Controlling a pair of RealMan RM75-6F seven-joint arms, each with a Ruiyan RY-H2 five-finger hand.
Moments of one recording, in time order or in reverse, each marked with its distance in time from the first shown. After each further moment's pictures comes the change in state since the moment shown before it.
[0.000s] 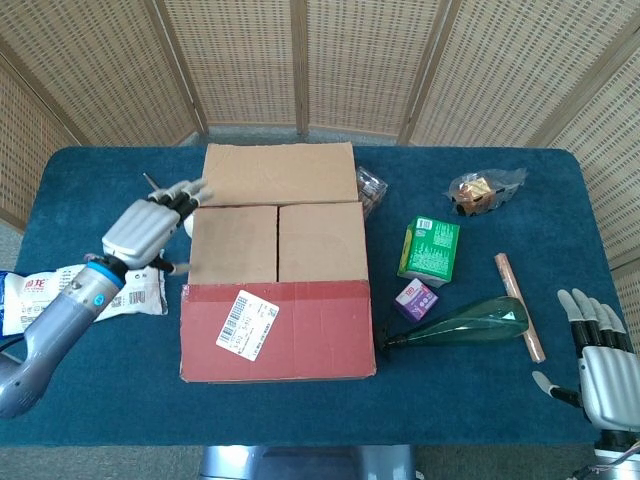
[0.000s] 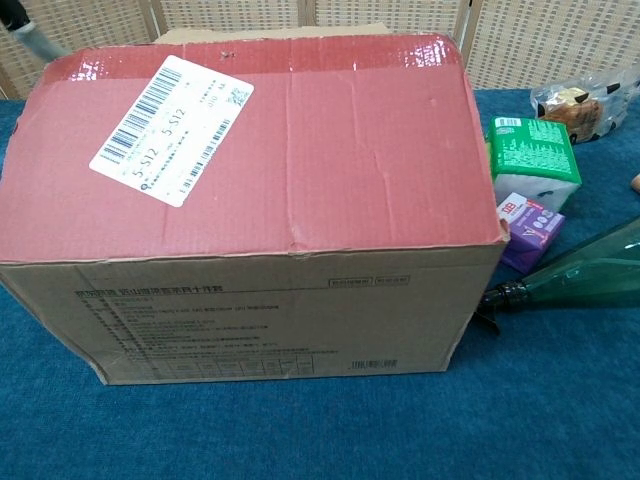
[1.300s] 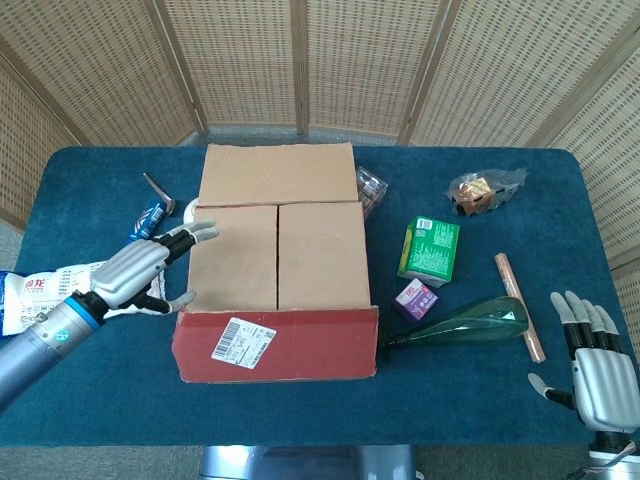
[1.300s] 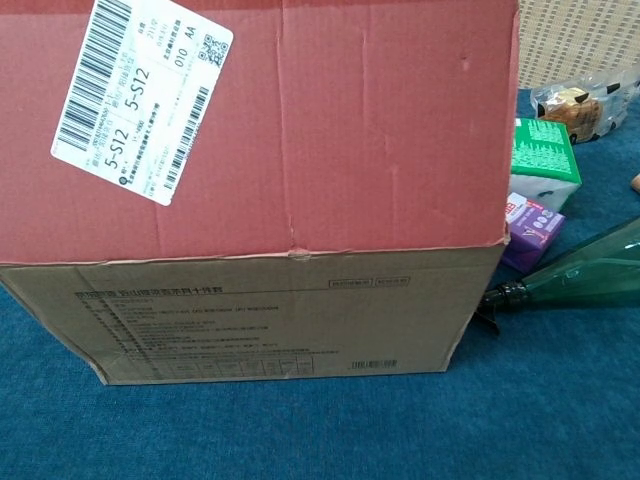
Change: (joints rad) left arm 0.060 0.177 0.104 -0.083 0.413 0.075 -0.705; right arm 0.000 -0.017 -0.009 0.004 -0.014 -0.002 -0.031
